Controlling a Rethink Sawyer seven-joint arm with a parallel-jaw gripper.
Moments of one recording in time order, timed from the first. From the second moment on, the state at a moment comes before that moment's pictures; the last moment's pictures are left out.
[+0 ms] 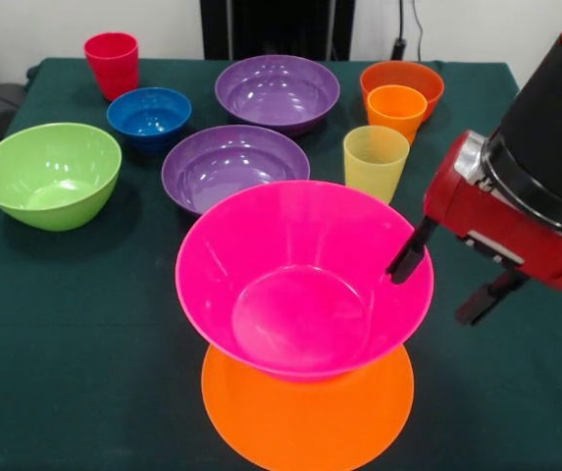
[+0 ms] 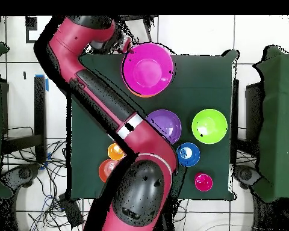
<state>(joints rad) -0.36 -0.25 1.37 1.19 1.70 -1.75 -0.15</state>
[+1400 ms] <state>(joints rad) -0.72 -0.61 1.50 2.00 2.09 -1.38 0.17</state>
